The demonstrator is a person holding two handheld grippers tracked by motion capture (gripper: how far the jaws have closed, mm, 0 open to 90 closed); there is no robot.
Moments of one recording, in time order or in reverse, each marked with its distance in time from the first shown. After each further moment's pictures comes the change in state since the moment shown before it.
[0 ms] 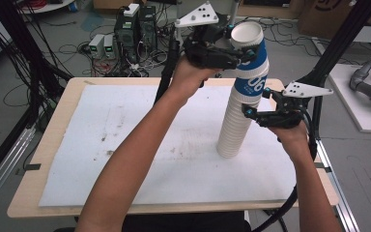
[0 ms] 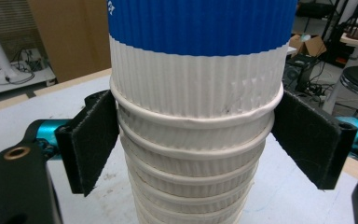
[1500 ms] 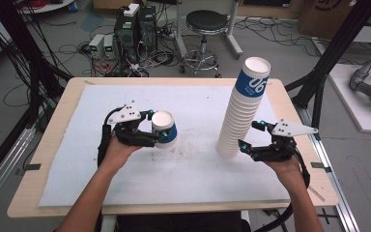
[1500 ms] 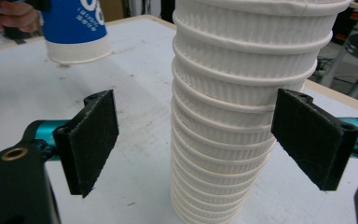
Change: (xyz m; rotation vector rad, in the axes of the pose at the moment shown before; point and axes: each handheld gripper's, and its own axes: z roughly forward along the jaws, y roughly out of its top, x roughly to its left) left arm -0.010 -0.196 -0.179 0.307 0.200 -0.100; right arm 0.031 -0.084 -0.005 0.094 -0.027 -0.029
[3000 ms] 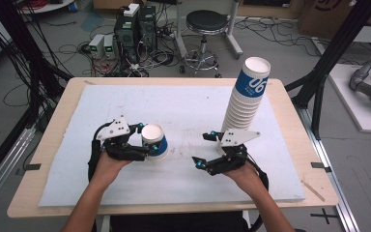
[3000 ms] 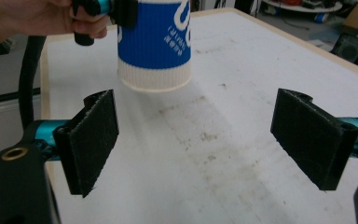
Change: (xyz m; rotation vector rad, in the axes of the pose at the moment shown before) left arm -0.016 -0.030 -0.027 0.016 0.037 -0.038; right arm 0.078 0.012 0.084 0.035 0.259 -0.098
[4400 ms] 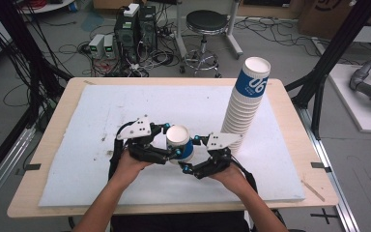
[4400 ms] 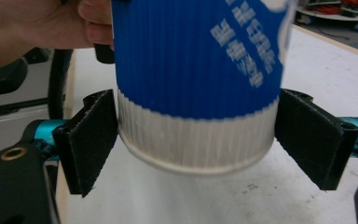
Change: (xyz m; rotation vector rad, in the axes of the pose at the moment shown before) left arm -0.032 0.024 0.045 -0.100 -0.211 0.024; right arm 0.007 -0.010 0.040 -0.045 0.122 0.000
